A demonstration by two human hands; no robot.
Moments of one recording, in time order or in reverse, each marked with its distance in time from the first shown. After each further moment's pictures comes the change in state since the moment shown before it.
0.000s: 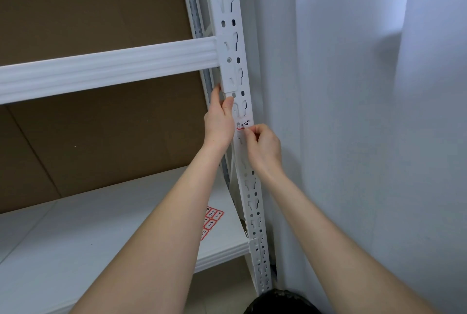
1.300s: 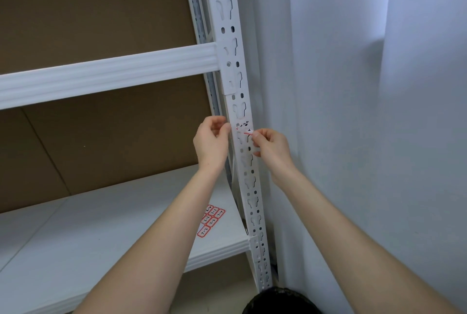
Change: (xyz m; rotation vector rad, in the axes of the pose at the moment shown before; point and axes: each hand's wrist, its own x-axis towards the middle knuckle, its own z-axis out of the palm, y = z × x) left_hand -0.031 -0.028 -0.009 0.020 0.165 -0.054; right_hand -0.005 -0.001 -0.025 0.303 -0.105 0.176
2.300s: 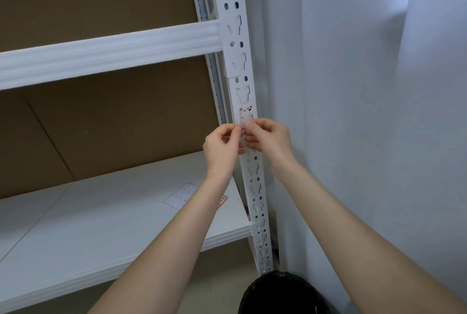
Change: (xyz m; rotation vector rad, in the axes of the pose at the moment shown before) left_hand -0.038 -0.016 0.004 -0.188 -0.052 -0.088; right_hand -0.004 0.013 0.006 0.142 -0.074 -0.003
